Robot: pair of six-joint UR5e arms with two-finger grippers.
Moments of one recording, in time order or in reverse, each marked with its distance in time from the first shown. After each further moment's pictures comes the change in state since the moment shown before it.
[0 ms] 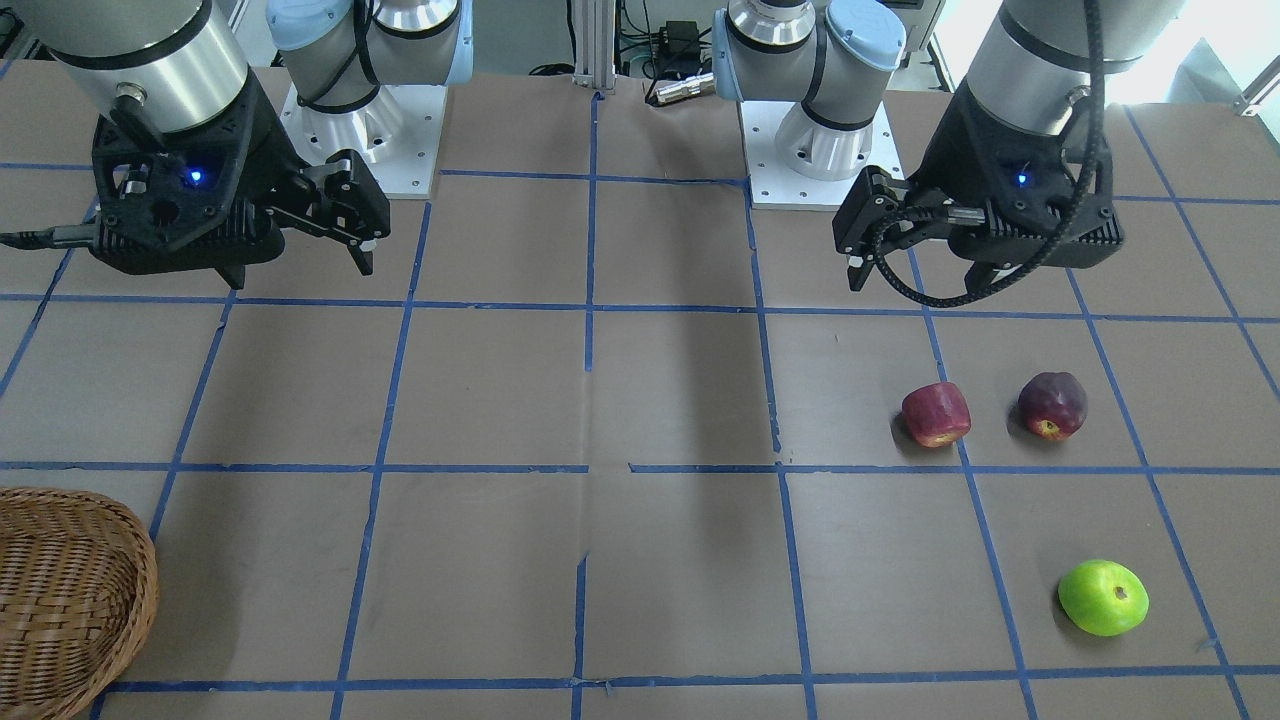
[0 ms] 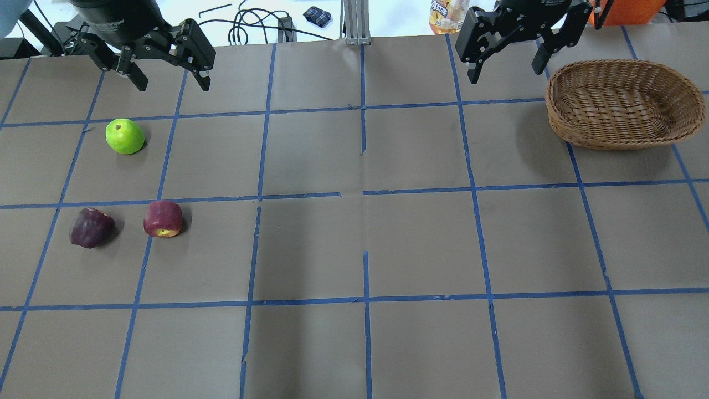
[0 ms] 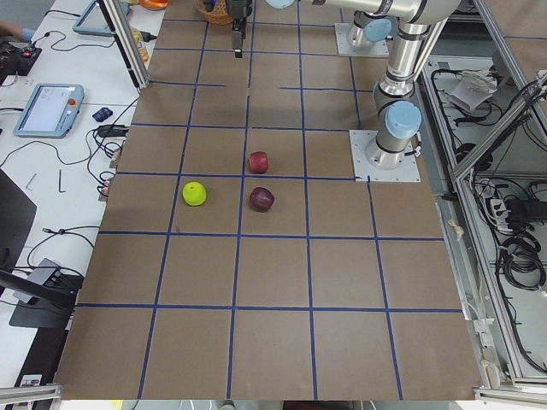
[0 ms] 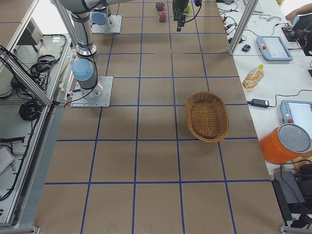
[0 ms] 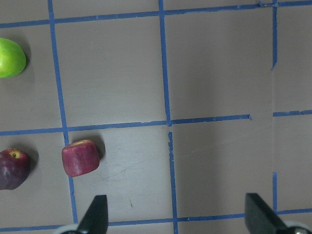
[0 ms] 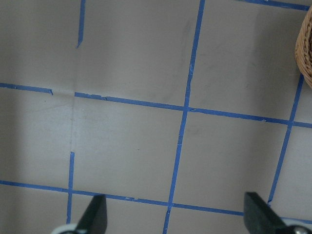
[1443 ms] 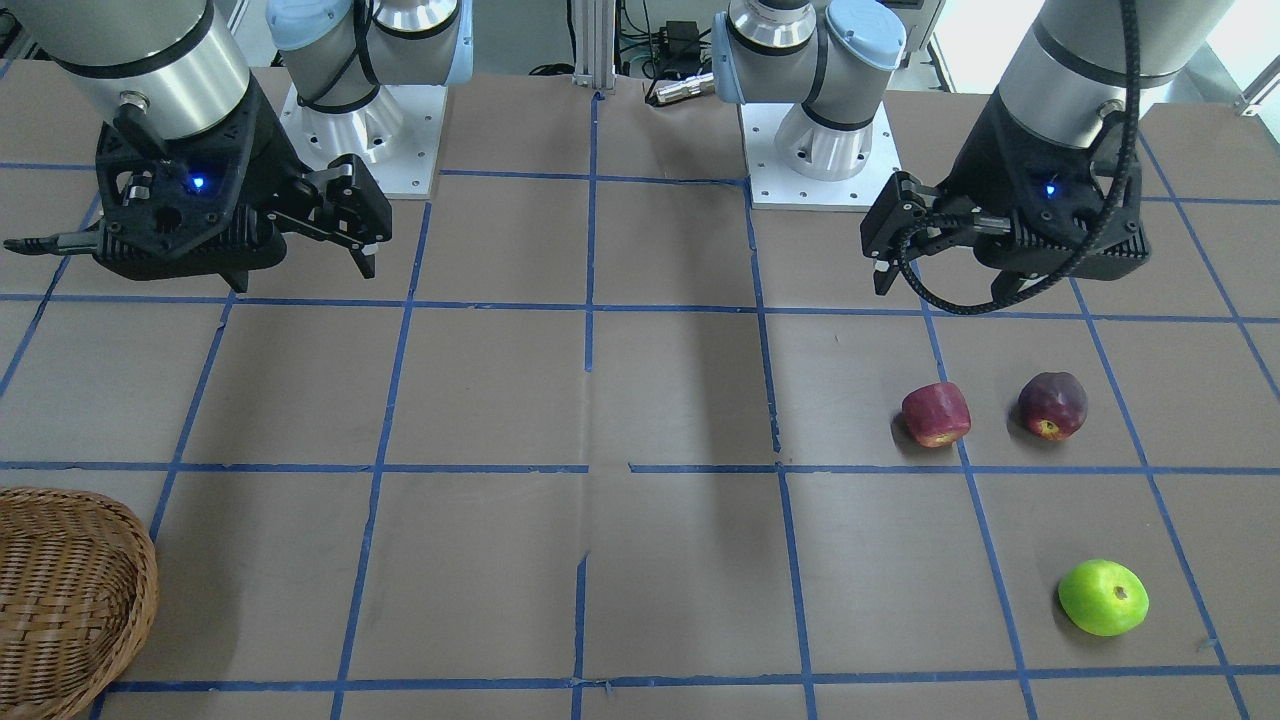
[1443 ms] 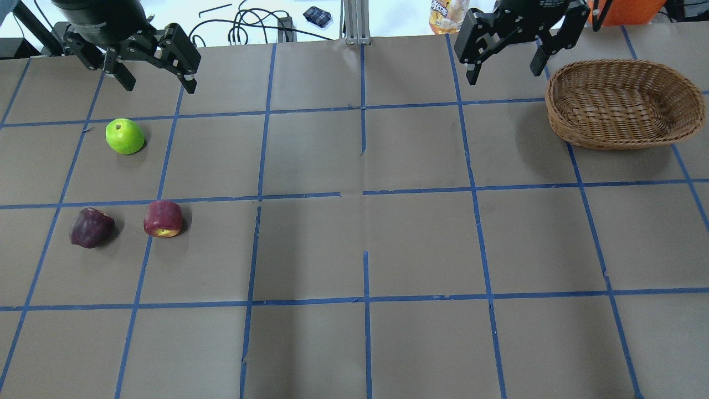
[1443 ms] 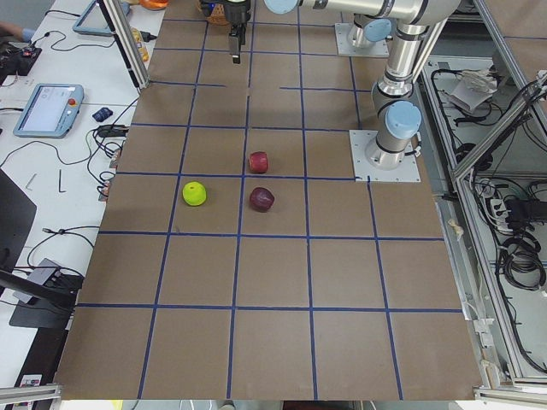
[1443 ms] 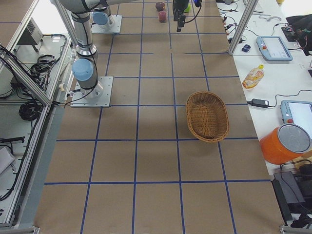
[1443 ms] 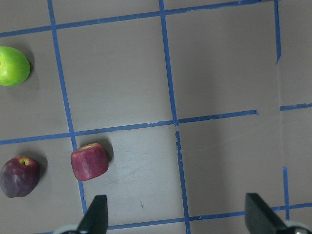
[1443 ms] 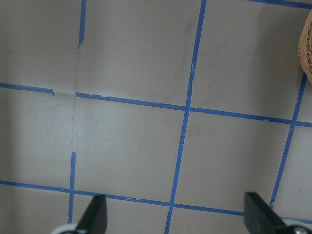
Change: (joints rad) left arm 0.037 0.000 -0.009 -0.001 0.007 0.089; right arm -0.001 0.002 0.006 -0.002 0.002 0.002
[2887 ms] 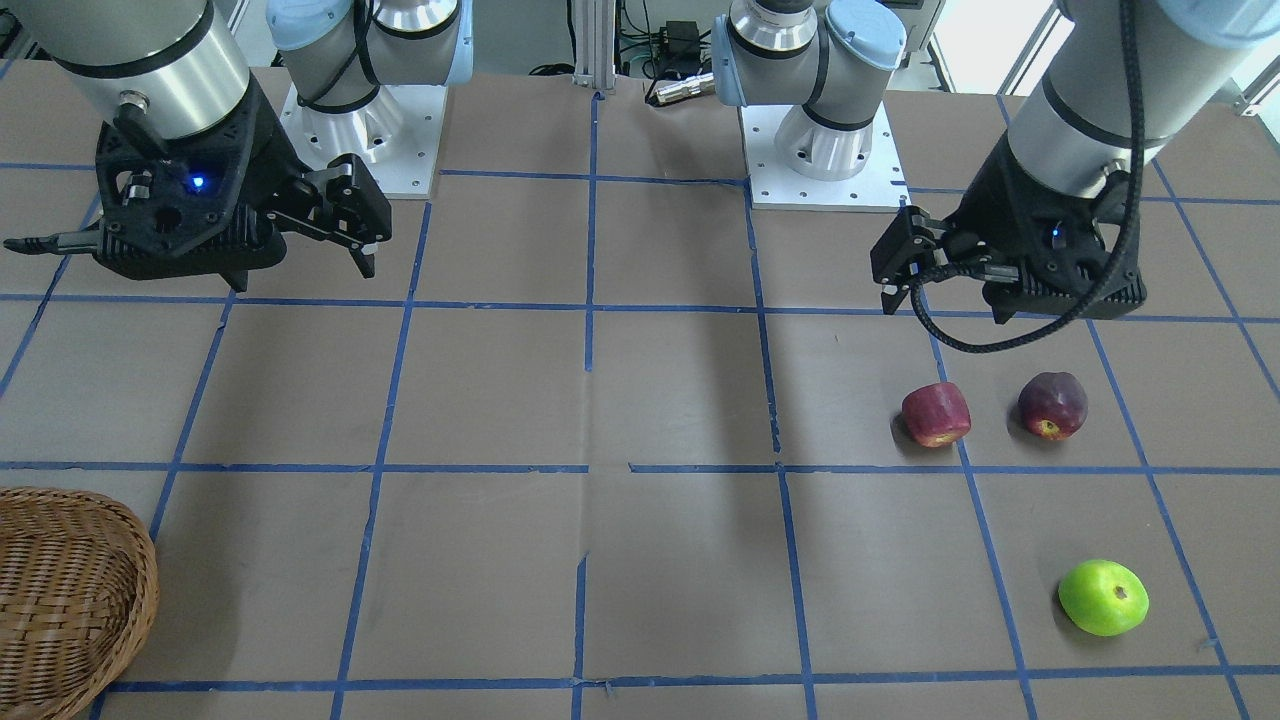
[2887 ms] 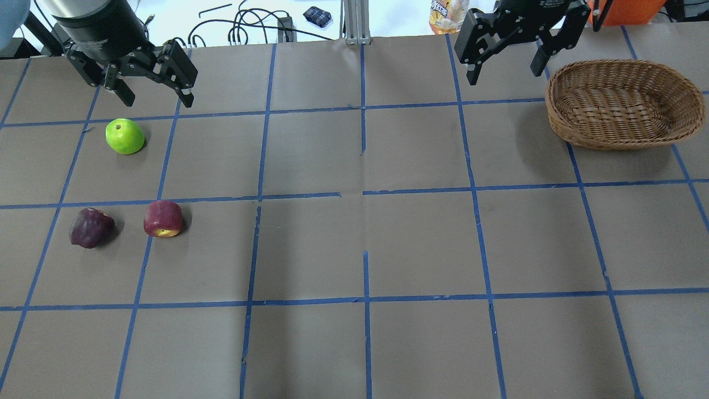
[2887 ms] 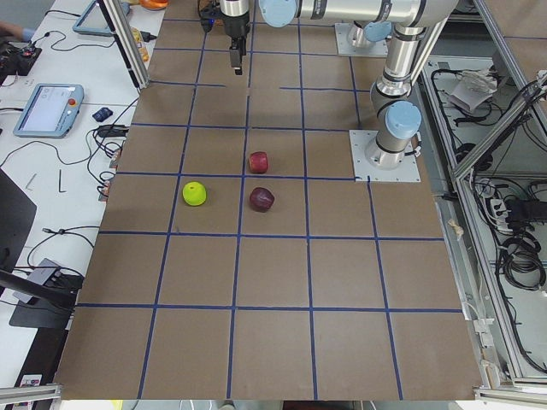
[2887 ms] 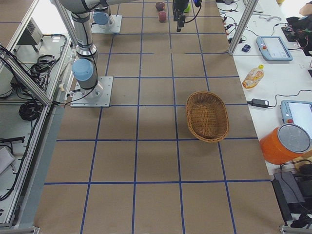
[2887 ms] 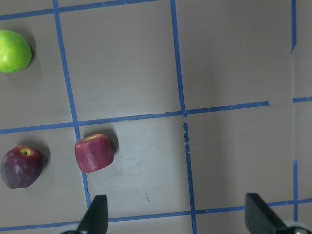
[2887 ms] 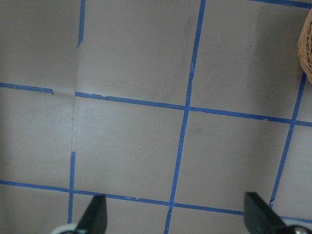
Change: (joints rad) left arm 0.049 -0.023 -0.070 0.023 -0.006 0.016; right arm 0.000 0.000 0.000 0.002 -0.001 0.001
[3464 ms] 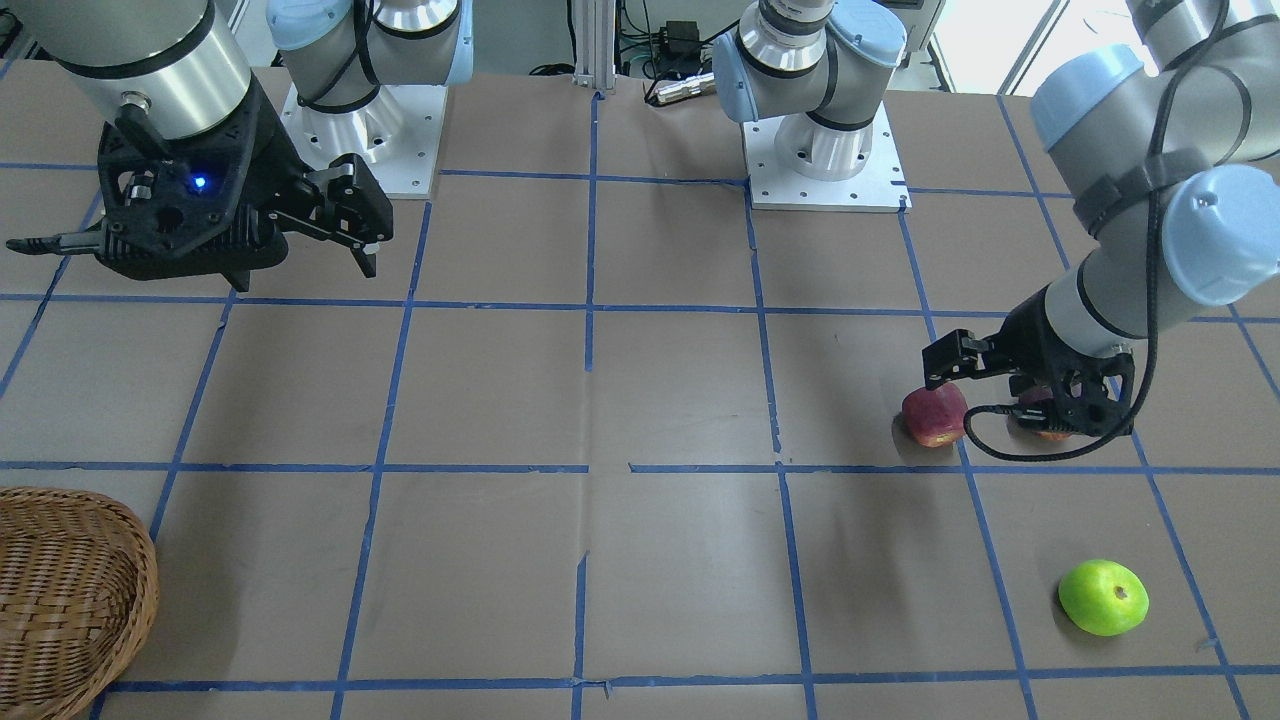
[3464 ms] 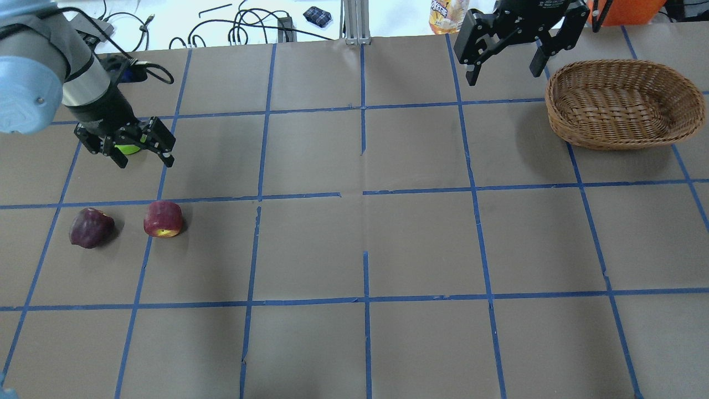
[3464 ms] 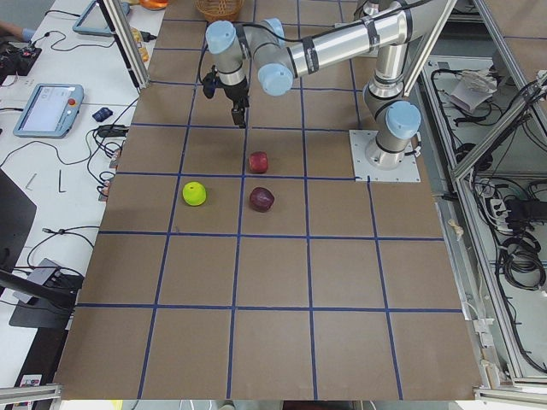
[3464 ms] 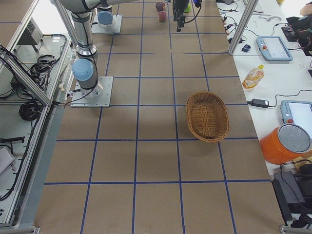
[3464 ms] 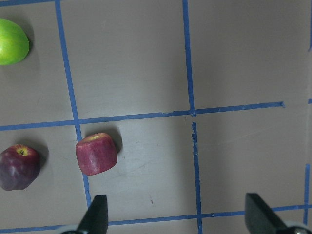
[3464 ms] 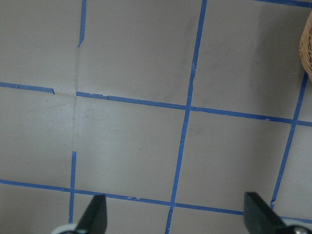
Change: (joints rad) left arm 0.200 -0.085 -0.276 0.232 0.008 0.160; right arm 0.000 0.000 0.001 0.000 0.004 -0.001
